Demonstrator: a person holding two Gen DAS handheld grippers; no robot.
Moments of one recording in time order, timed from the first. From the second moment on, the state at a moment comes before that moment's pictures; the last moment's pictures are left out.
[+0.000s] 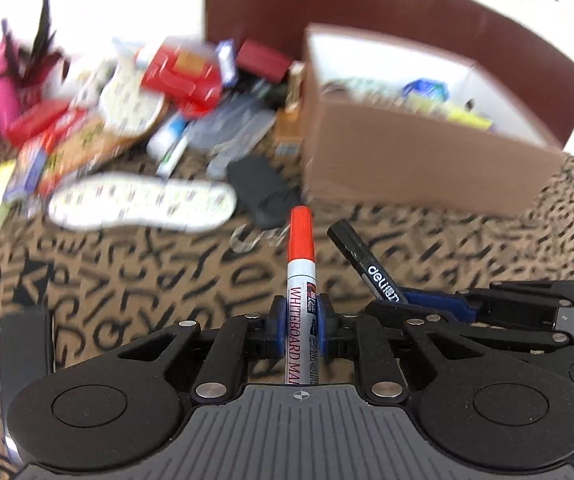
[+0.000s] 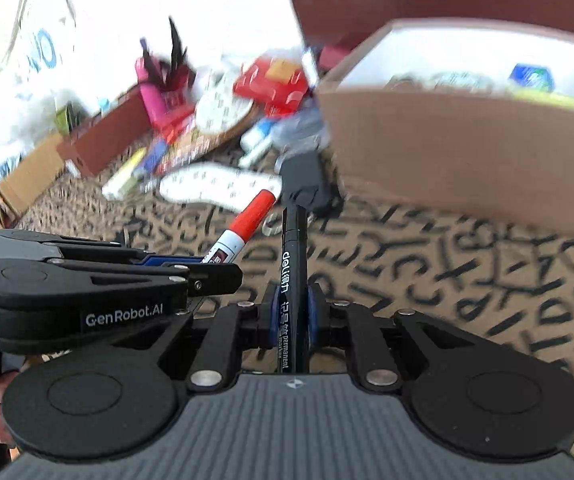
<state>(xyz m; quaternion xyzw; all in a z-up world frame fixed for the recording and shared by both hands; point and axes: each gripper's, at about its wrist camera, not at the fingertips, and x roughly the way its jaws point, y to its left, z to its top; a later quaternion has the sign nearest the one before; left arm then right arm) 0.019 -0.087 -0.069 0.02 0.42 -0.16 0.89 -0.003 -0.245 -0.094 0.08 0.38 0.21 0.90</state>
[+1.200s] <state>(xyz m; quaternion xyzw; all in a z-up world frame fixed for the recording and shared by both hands) 0.240 -0.201 -0.025 0.01 0.36 -0.21 0.91 0.207 -0.330 -0.049 0.05 0.34 0.09 0.93</state>
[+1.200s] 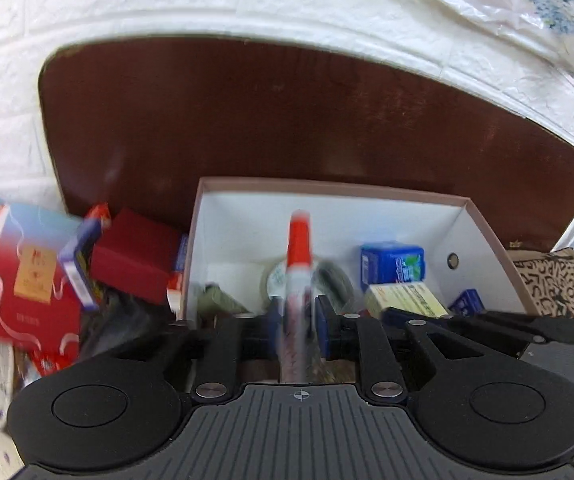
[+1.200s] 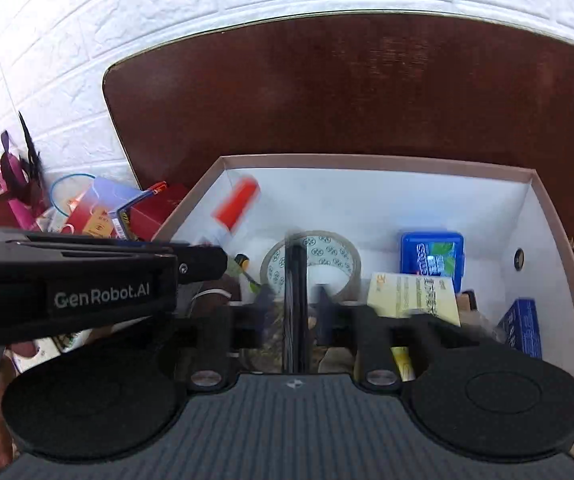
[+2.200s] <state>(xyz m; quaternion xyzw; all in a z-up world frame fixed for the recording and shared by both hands) 0.056 -0.115 -0.028 -0.03 0.34 -0.12 0.93 0.039 -0.306 -0.032 0.02 0.30 0.12 0.95</state>
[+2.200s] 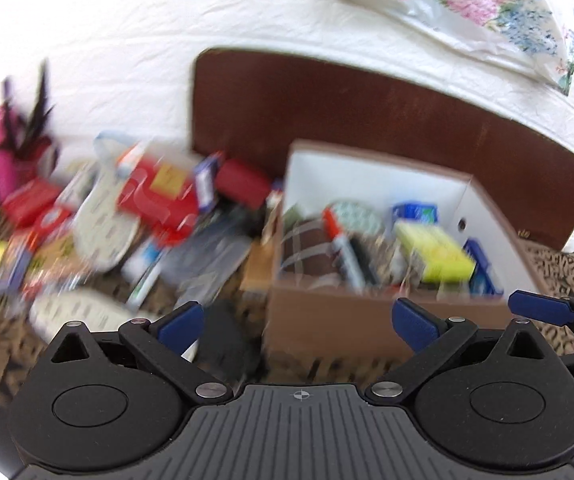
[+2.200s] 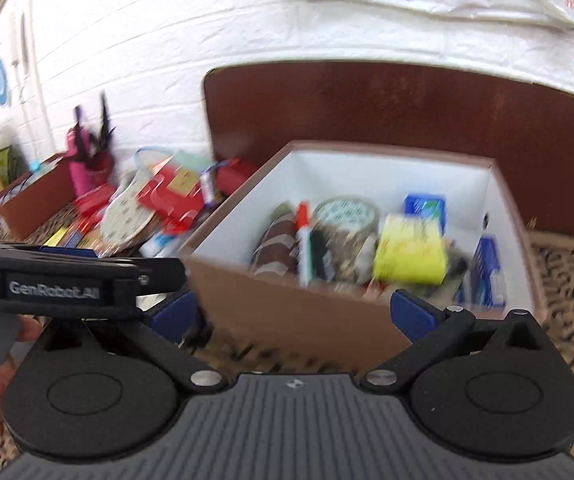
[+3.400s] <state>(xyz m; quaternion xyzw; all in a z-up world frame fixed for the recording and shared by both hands) -0.029 -0.004 -0.044 -0.02 0.37 0.00 0.93 -0.036 -0.196 -0.054 -0.02 0.35 0.15 0.92</state>
